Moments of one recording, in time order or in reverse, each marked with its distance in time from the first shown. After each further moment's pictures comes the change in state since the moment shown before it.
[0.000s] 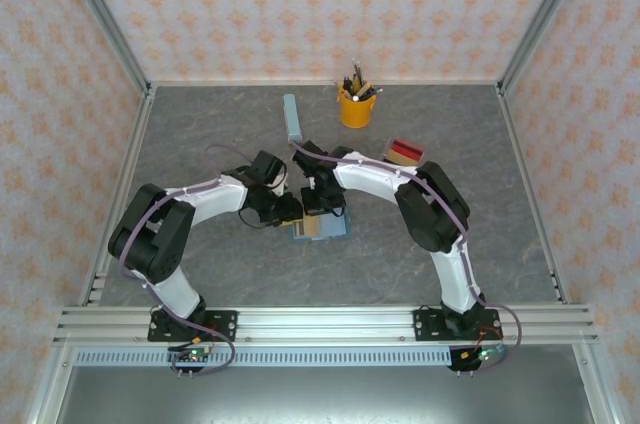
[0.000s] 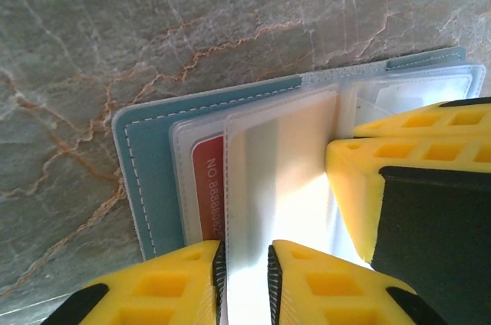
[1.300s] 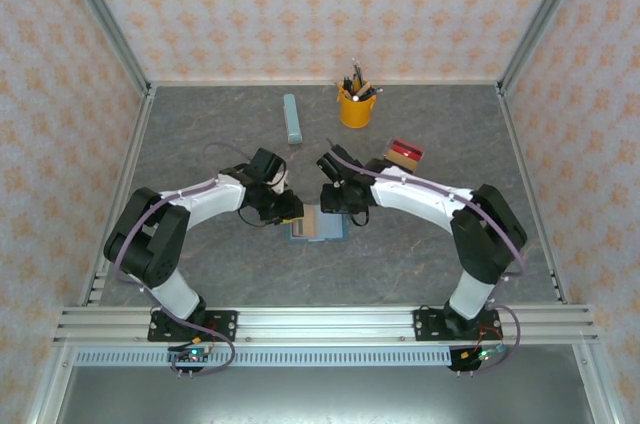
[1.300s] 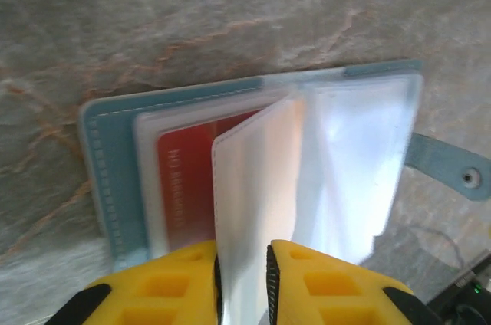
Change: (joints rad) left arm -0.003 -0.034 0.014 -0.012 0.040 -0.019; right arm -0.004 -0.390 -0.339 0.174 0.155 0.182
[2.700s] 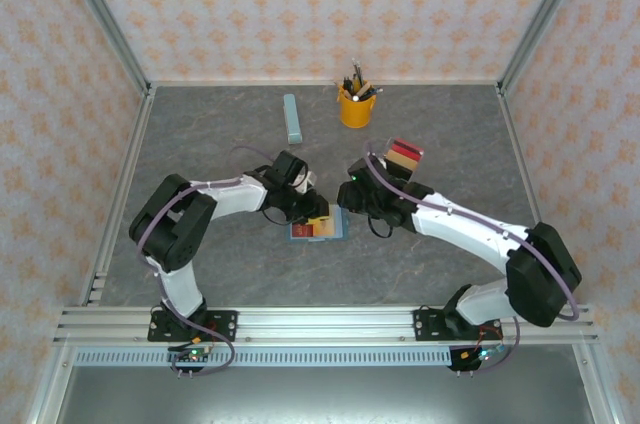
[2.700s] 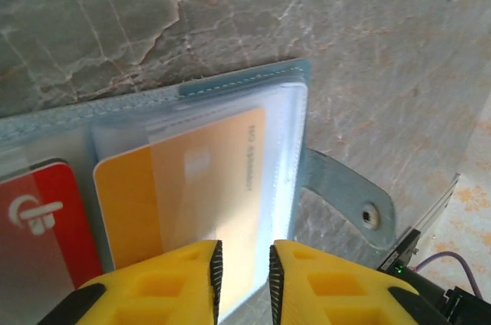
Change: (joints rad) left arm -0.103 0.161 0.059 0.210 0.110 -0.153; right arm -0.024 -0.321 -0.288 0.236 0.112 0.117
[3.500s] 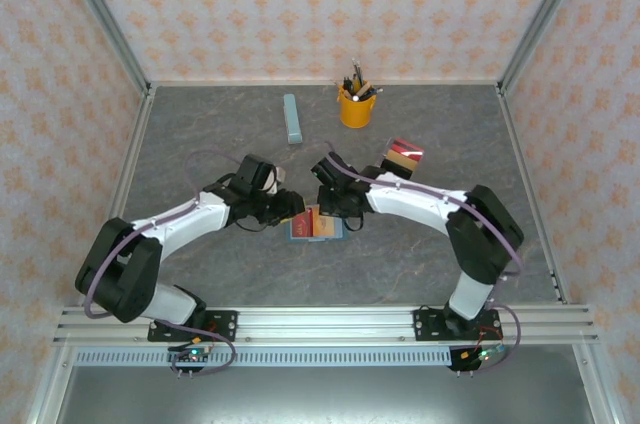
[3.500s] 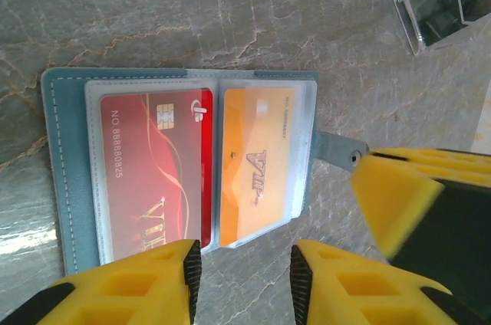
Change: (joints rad) left arm 0.082 -0.372 -0.199 -0.072 -0.139 -0.004; right arm 0.061 0.365 0.281 -0.168 -0.088 0.014
